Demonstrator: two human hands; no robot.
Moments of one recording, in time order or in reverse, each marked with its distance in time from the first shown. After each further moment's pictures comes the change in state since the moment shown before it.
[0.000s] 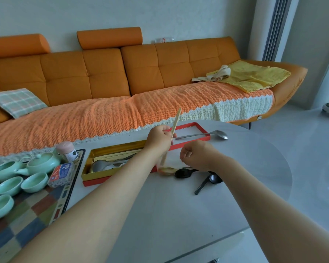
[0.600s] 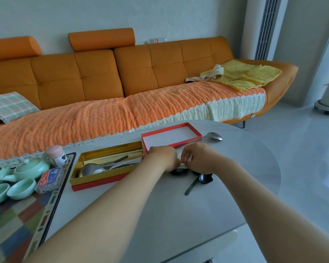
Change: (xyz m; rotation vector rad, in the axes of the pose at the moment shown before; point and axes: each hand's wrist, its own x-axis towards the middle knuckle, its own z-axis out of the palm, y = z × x) left_hand -0.011 0.001 0.040 1.257 -0.448 0.131; right_hand -0.010 0.032 -0.008 -0.023 -0.001 -0.030
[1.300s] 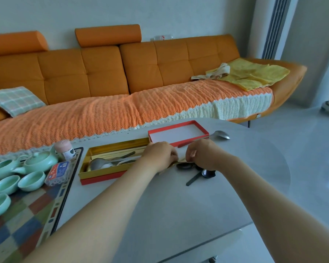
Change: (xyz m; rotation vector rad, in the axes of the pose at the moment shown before) left_hand -0.009 -0.045 0.024 -0.211 0.288 0.146; right_hand 0.008 -0.007 0.002 -0.105 0.012 -0.047
